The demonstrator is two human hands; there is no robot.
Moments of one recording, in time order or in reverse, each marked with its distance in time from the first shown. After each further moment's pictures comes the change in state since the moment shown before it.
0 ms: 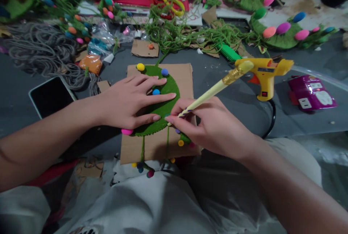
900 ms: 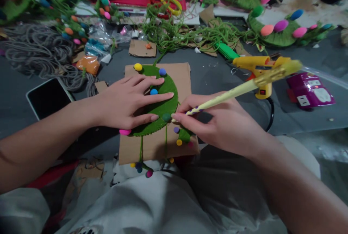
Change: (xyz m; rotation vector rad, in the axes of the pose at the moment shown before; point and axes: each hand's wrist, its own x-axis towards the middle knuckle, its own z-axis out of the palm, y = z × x) left_hand 0.000 0.000 0.001 0.007 0.009 -0.006; right_hand -0.009 0.004 -0.015 -0.036 0.135 -0.066
